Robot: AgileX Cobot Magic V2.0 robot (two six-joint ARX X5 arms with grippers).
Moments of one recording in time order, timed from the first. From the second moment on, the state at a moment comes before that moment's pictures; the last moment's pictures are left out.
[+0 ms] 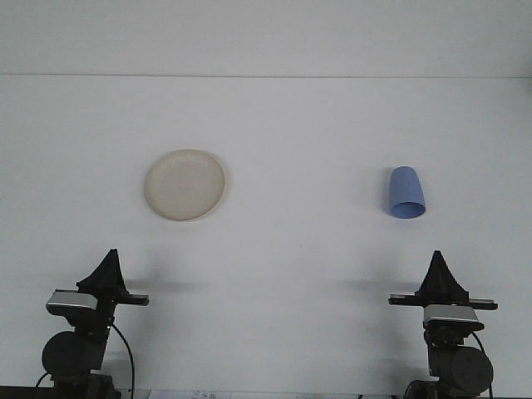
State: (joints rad) left arm -0.09 0.00 0.03 0.20 -0.05 -0.02; right arm -0.01 0.00 0.01 0.22 0.02 -0.04
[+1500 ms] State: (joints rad) left arm -0.09 0.00 0.03 0.20 -0.05 -0.02; right arm -0.01 0.45 0.55 -0.27 0.03 -0.04
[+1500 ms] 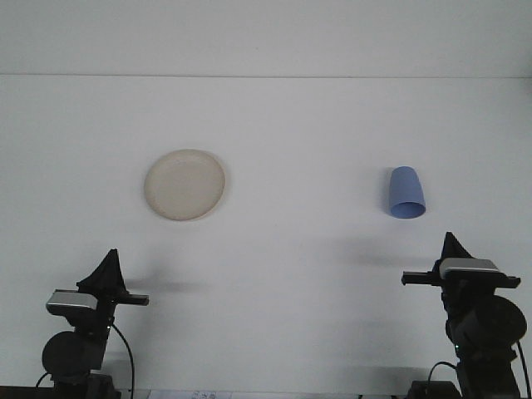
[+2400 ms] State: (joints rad) left arm -0.09 0.00 0.03 0.20 -0.05 -0.02; right arm 0.05 1.30 0.35 0.68 -0.05 0.11
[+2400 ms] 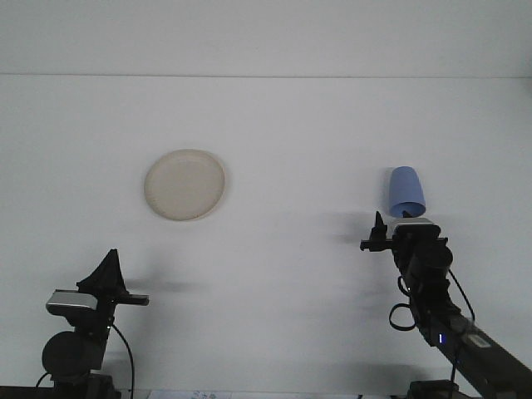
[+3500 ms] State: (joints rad) left arm -0.09 0.00 0.03 0.20 -0.05 -0.02; right arm 0.25 1.24 0.77 0.14 -0.14 0.12
